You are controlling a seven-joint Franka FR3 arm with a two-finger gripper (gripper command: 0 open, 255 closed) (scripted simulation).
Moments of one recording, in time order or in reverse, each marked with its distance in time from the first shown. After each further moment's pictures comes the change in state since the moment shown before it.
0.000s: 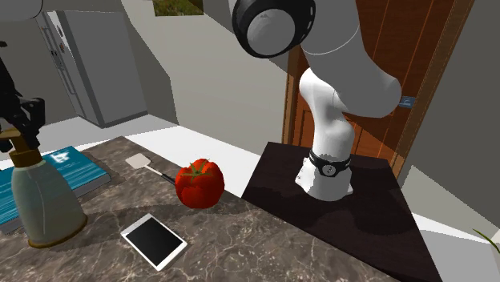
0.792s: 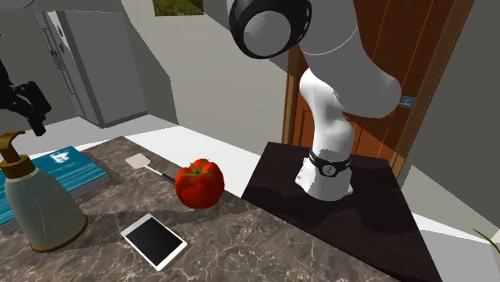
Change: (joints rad) arm -0.022 0.006 0.002 0.060 0.000 -0.045 0.007
